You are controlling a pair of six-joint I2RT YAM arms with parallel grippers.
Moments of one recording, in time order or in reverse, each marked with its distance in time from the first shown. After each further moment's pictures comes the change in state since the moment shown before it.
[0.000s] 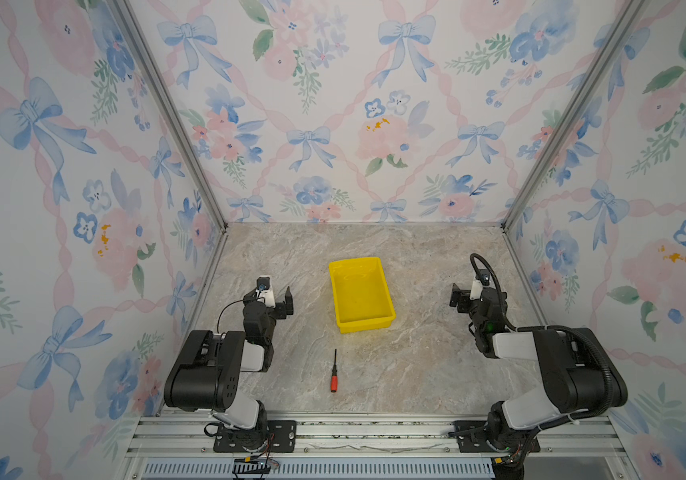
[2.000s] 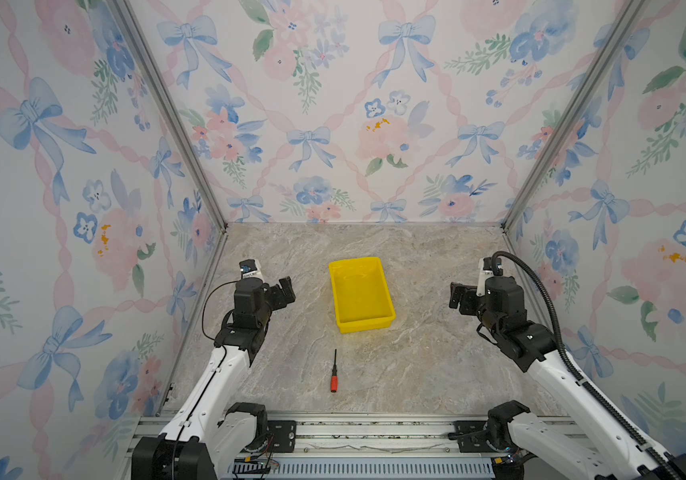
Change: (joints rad) left arm -0.094 -0.563 0.378 -1.204 0.006 -0.428; right arm 0.316 -0.631 0.374 -1.215 0.151 0.268
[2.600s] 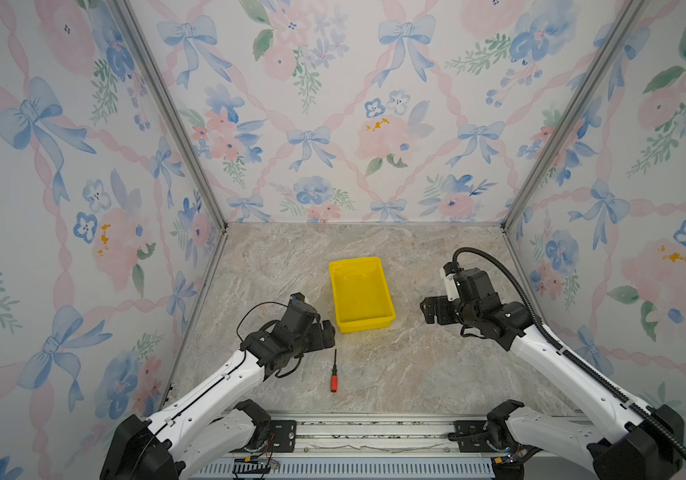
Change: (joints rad) left arm -0.501 0.006 -0.005 -0.445 -0.008 -0.365; right arm 0.119 0.191 0.143 -0.234 -0.260 0.032
